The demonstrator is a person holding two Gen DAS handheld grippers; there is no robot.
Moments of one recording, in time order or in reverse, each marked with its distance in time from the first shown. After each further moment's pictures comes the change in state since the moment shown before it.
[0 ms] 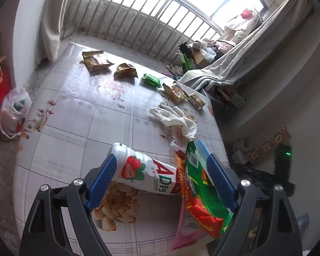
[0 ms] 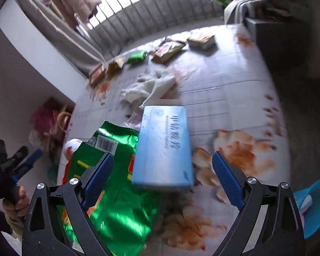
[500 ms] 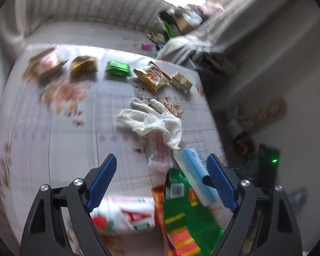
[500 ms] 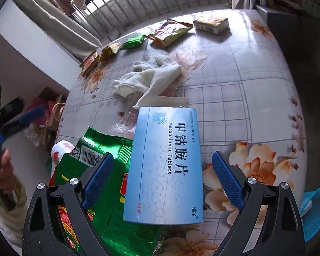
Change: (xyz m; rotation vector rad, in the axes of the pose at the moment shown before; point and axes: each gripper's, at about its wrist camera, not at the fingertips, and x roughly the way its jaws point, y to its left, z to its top) left arm 0.110 -0.058 0.087 0.183 0.270 -0.028; right arm 0.047 -0.003 0.020 -0.001 0.106 0.013
